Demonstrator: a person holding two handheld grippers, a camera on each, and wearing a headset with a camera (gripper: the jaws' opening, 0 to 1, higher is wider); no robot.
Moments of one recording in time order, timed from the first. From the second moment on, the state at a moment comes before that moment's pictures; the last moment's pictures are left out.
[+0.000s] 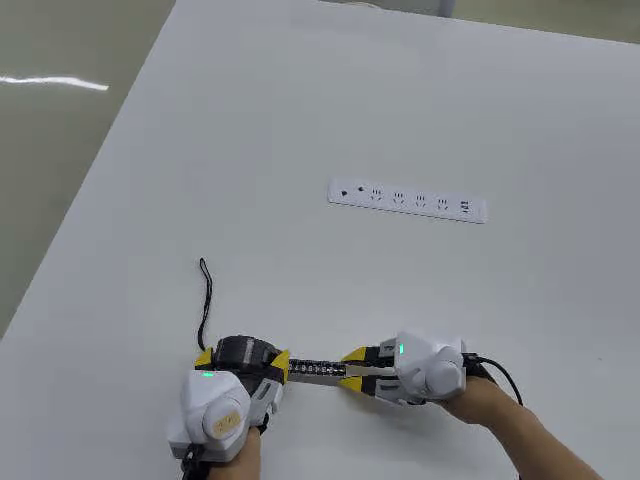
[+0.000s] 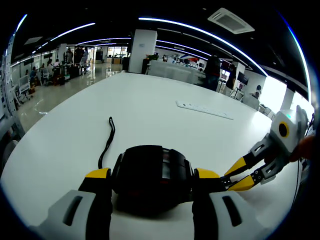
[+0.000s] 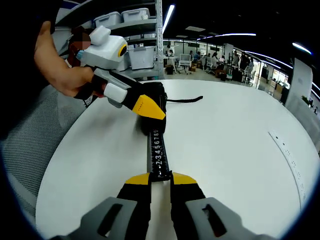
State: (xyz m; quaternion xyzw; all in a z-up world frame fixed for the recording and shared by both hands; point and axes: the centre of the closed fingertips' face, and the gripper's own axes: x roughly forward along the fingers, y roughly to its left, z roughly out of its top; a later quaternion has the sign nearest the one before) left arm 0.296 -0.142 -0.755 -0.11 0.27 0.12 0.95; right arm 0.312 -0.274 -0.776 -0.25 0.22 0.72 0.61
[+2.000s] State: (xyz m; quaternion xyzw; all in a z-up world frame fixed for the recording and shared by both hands) left arm 0.295 -0.142 -0.753 -0.12 0.28 0.10 0.95; right arm 0.294 -0.220 -0.778 -0.24 0.20 0.74 0.59
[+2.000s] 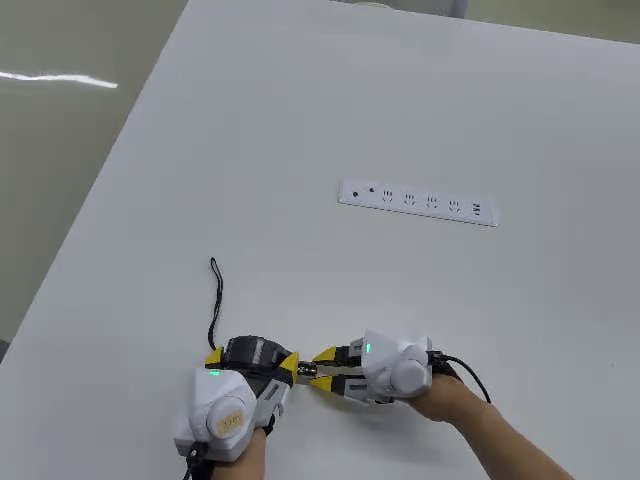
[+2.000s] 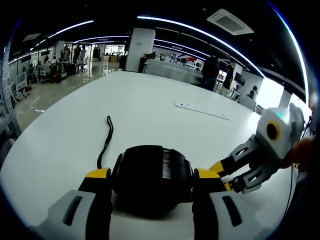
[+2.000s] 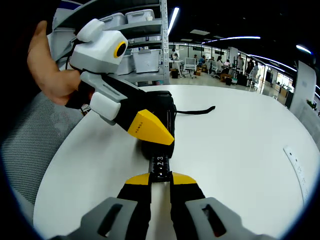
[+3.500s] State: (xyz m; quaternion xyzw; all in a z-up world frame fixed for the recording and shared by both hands) left arm 0.293 -0.145 -0.753 -0.13 0.28 0.08 0.95; right arm 0.286 -0.200 -0.781 -0.25 0.20 0.74 0.59
